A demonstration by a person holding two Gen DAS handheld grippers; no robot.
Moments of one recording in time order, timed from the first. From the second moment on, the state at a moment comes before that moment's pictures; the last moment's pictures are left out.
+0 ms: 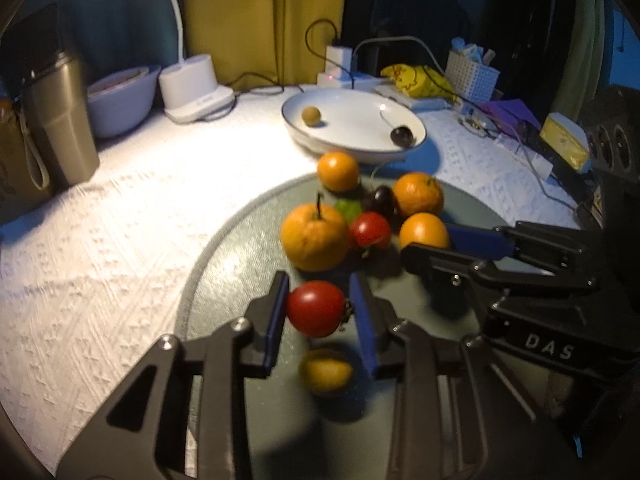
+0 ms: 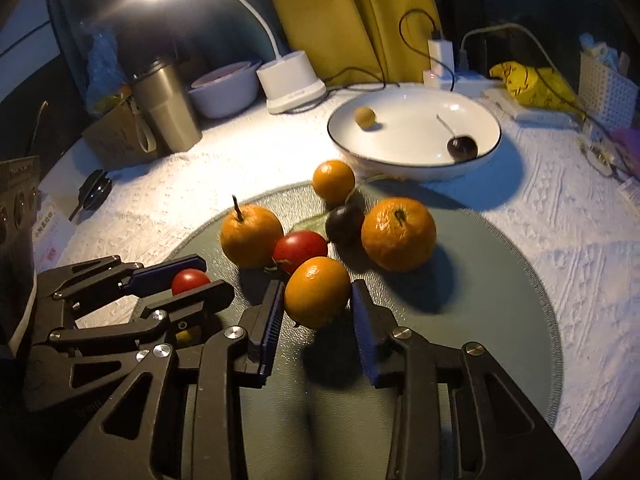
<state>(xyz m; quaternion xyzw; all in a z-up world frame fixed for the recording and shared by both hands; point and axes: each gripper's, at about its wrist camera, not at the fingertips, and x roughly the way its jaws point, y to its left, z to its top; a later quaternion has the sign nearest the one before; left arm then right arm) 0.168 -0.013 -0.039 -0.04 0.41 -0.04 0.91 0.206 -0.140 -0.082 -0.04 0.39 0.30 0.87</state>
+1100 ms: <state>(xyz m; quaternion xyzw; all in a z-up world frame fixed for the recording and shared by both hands) 0.226 -0.012 0.023 -0.02 0.33 -0.06 0.94 0.233 -0.152 0.001 -0.07 0.29 0.28 0.91</state>
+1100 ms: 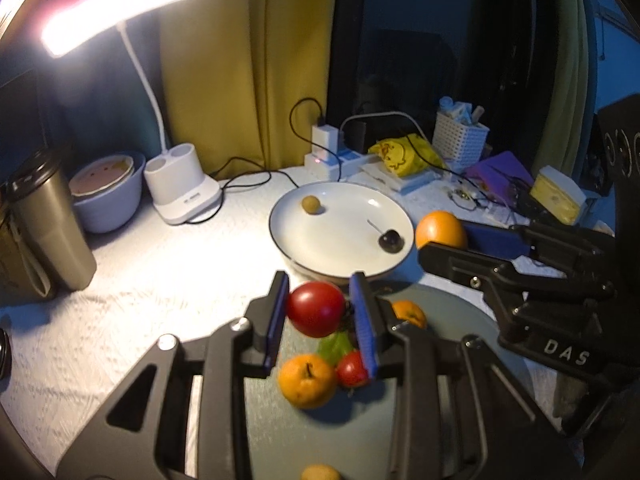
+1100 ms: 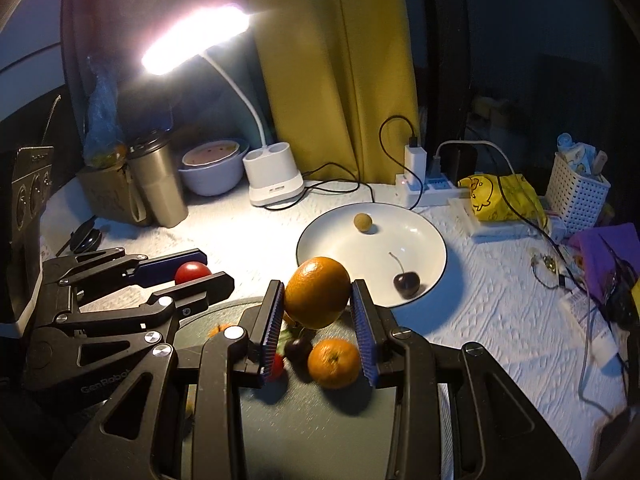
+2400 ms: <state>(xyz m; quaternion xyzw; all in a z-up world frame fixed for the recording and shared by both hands) 0.350 -0.005 -0.029 -0.05 0.39 -0.10 0.91 0.363 -0.143 -0.057 -0.06 0.34 0.27 0.90</state>
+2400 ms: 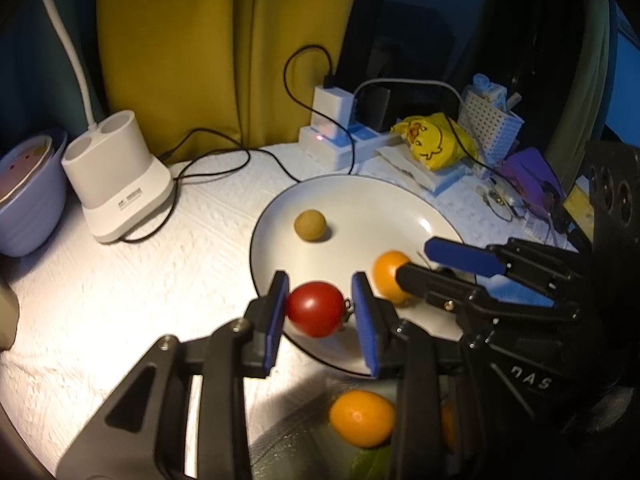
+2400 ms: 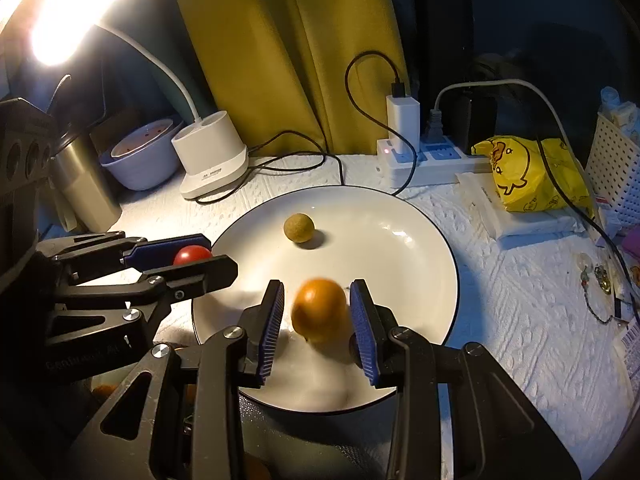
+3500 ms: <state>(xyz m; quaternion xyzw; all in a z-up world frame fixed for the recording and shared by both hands) 0.251 0.004 0.026 -0.06 0.33 -0.08 0.94 0.268 -0.159 -0.013 -0.05 0.30 0.26 0.92</state>
